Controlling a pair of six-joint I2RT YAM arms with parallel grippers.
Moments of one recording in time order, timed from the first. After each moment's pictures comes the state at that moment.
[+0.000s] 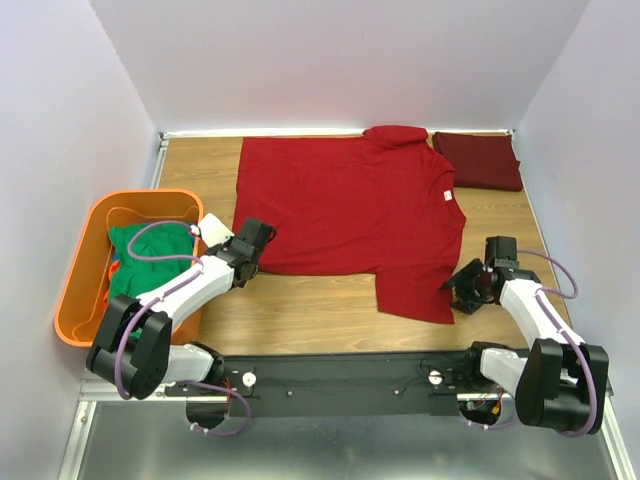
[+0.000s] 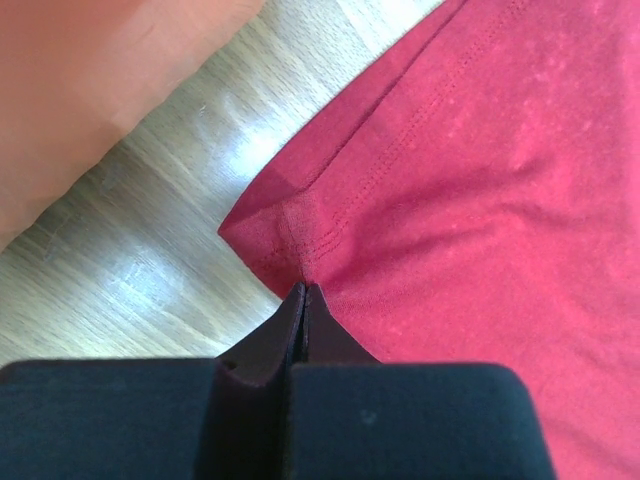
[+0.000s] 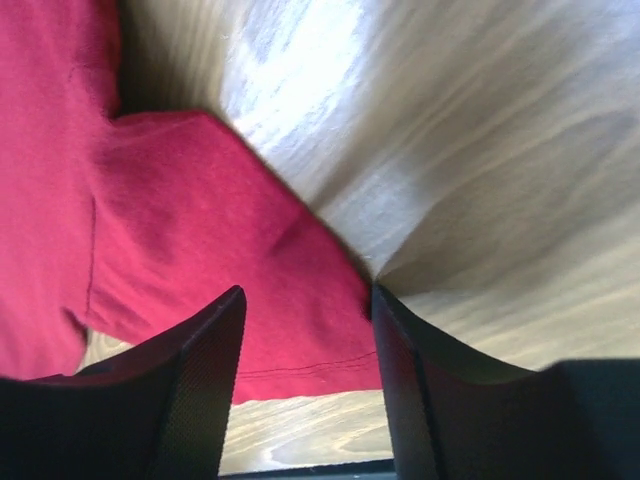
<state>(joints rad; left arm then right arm) -0.46 1.29 0.69 -0.48 -0.66 -1.21 -0.14 1.08 0.47 -0.60 -0.15 0.82</state>
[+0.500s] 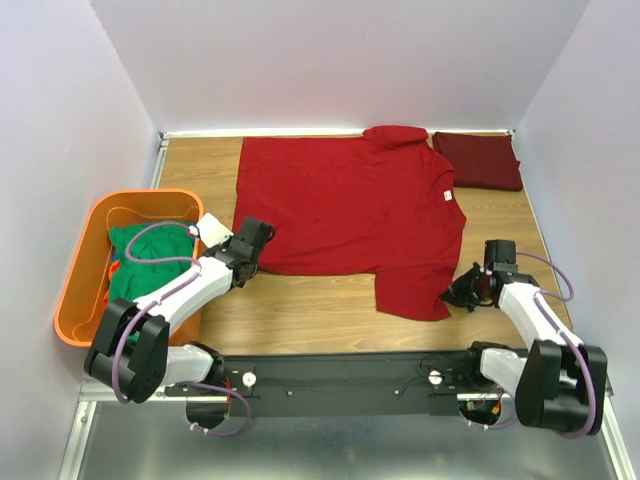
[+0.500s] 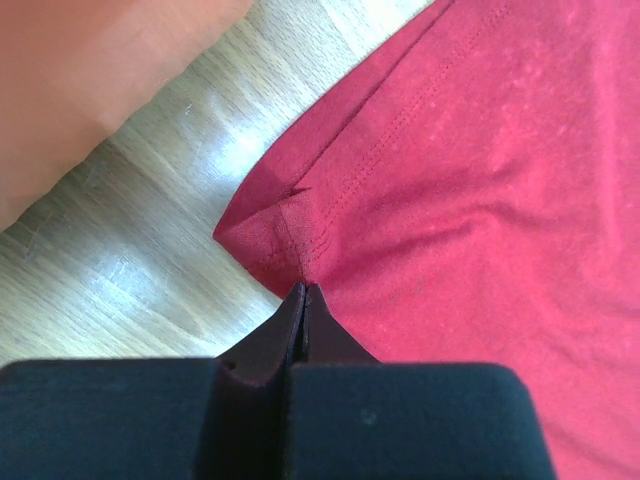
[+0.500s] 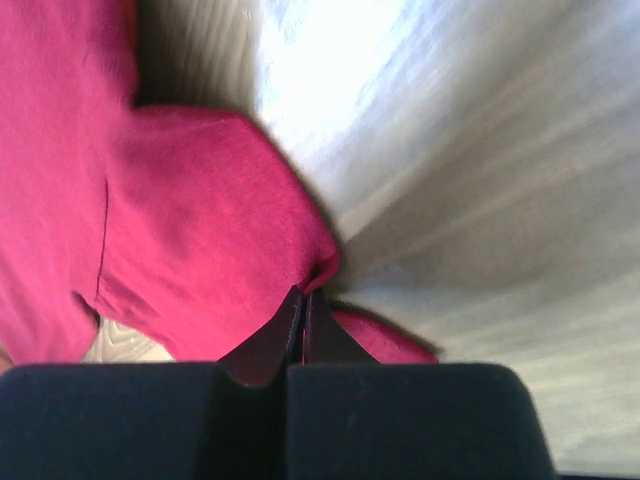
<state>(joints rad) -0.46 1.28 0.69 -0.46 -0.65 -1.22 -0.14 1.10 0.43 -0.51 -0.24 0.83</state>
